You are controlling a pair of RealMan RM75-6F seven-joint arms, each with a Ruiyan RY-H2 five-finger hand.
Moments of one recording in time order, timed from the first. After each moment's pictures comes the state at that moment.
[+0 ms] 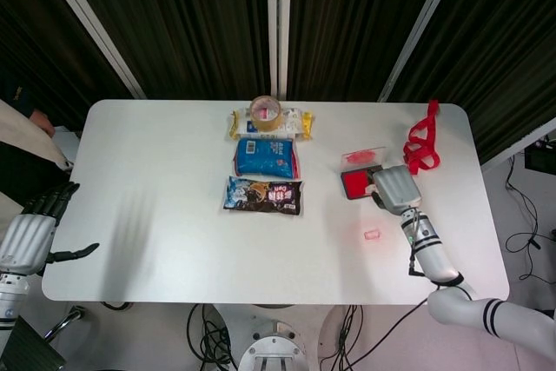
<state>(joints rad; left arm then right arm) -0.15 -1.12 -0.01 -1.48 1.55 1.44 -0.08 0.60 -1.47 0.12 -1.41 -1.18 1.04 -0.45</state>
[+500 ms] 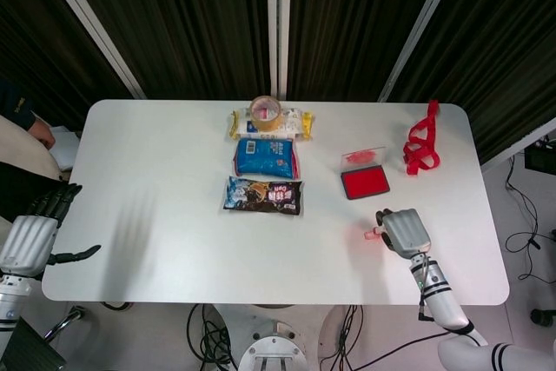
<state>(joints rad) -0.15 -1.12 0.00 -1.46 1.57 1.45 -0.10 0.43 -1.56 -0.02 -1.38 -1.30 1.19 -0.43</state>
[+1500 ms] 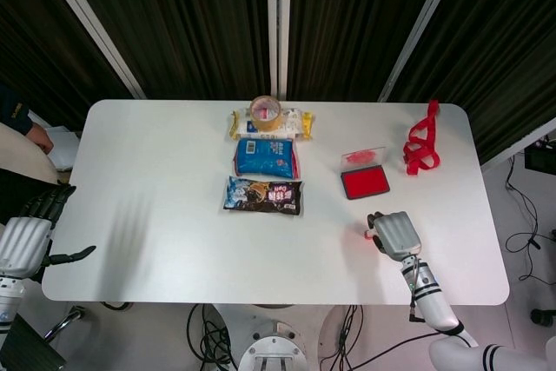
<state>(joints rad) -0.14 -1.12 0.00 -1.44 1.57 1.46 -0.12 0.41 -1.60 0.01 -1.38 -1.31 1.15 -0.46</state>
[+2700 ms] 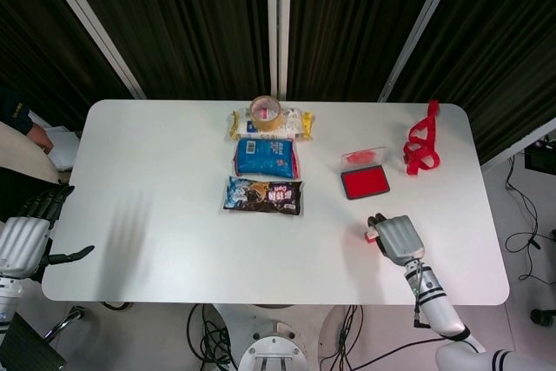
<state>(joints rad) -0.14 -1.12 0.00 -1.44 1.57 1.46 -0.14 0.39 -1.54 0.00 -1.46 -1.32 1.14 -0.50</state>
